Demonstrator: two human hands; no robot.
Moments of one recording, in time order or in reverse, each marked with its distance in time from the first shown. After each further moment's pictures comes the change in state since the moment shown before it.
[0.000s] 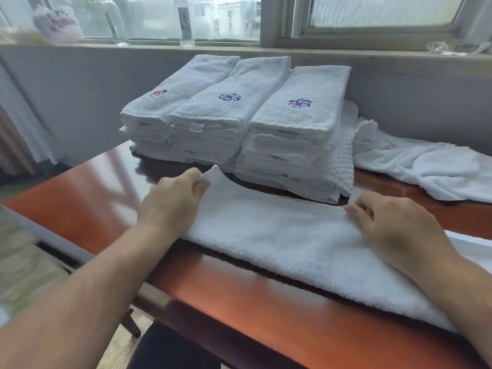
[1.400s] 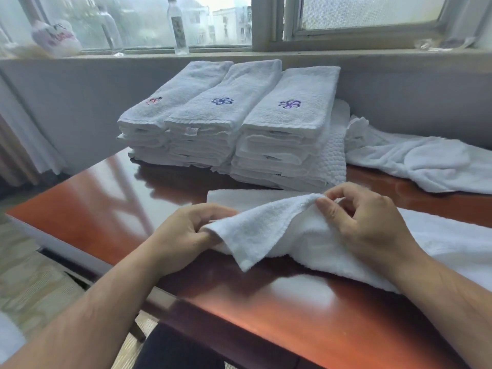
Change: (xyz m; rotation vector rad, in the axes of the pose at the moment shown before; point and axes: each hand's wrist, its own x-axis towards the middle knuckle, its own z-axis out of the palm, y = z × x) left_hand -0.046 0.006 -0.006 -0.708 -0.479 0.249; right_hand -0.009 -0.023 0.010 0.570 0.130 -0.077
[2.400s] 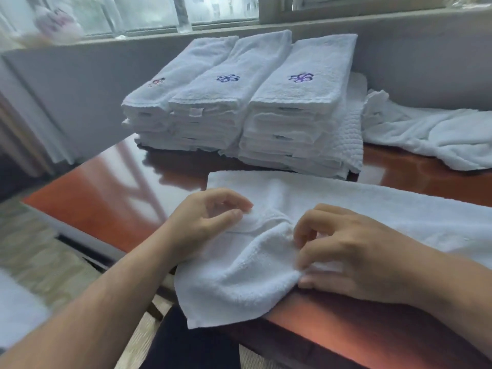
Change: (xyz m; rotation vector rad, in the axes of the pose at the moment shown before) left_hand 0.002 -0.001 0.005 0.078 -0.006 0.016; right_hand -0.026 -0.021 0.005 -0.131 -0.563 -0.674
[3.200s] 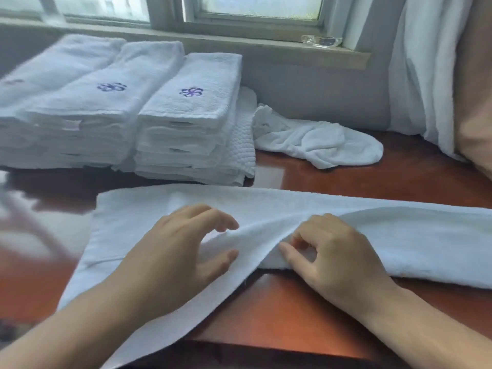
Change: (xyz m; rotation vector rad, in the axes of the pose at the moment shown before) left_hand 0.007 0.083 0.075 0.417 -0.078 0.318; right_hand -0.089 -0.027 -0.019 -0.374 0.417 0.711
